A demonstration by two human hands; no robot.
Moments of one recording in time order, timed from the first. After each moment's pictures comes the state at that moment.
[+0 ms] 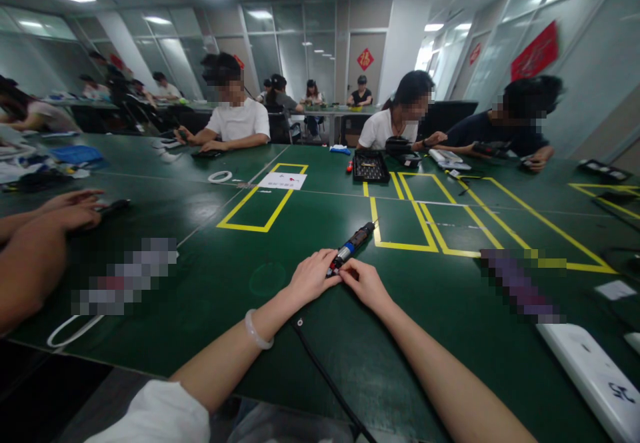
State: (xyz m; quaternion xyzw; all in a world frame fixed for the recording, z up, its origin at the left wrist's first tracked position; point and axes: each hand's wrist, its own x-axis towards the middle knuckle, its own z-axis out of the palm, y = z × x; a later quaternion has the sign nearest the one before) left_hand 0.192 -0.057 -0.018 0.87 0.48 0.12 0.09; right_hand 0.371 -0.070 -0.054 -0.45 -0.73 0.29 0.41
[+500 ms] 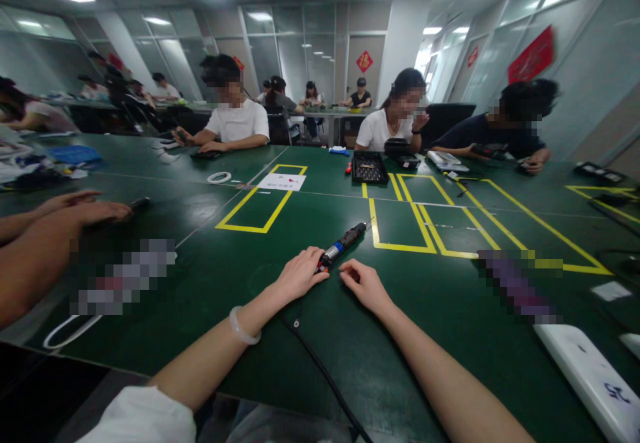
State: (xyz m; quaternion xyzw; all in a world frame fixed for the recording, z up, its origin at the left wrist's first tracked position) left_hand 0.170 -0.051 -0.009 0.86 0.50 0.10 0.09; right_hand 0.376 -0.076 -0.050 -0.45 -0.73 0.32 0.41
